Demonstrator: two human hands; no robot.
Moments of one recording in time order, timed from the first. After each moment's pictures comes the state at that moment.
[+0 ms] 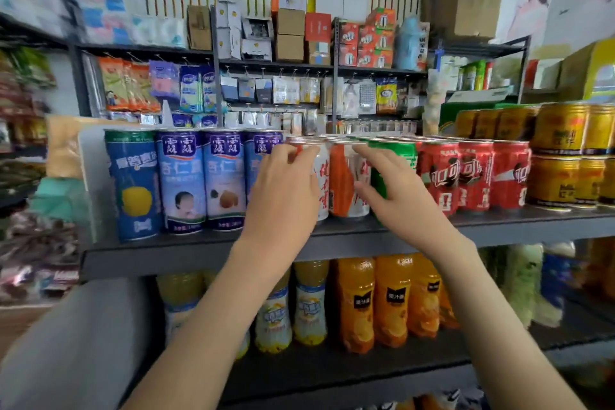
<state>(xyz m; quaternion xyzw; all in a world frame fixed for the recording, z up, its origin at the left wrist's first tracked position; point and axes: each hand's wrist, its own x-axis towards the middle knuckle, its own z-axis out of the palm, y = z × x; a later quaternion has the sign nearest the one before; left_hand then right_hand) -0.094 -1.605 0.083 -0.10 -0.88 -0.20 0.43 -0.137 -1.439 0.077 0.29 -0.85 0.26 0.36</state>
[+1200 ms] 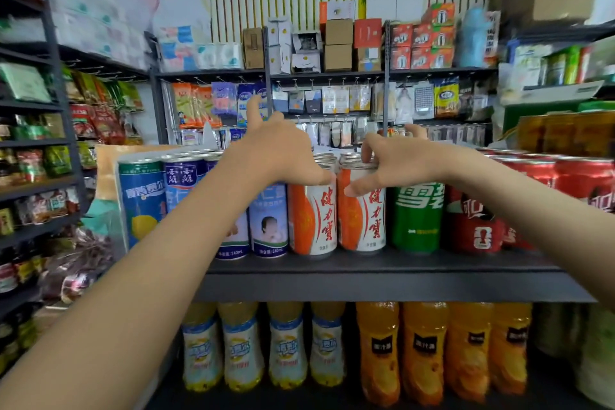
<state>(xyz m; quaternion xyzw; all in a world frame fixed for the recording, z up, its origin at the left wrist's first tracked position) -0.150 -1.601 0.186 0.05 -0.95 0.23 0.19 -0.206 -1.430 0.174 0.28 -0.95 0.02 0.16</state>
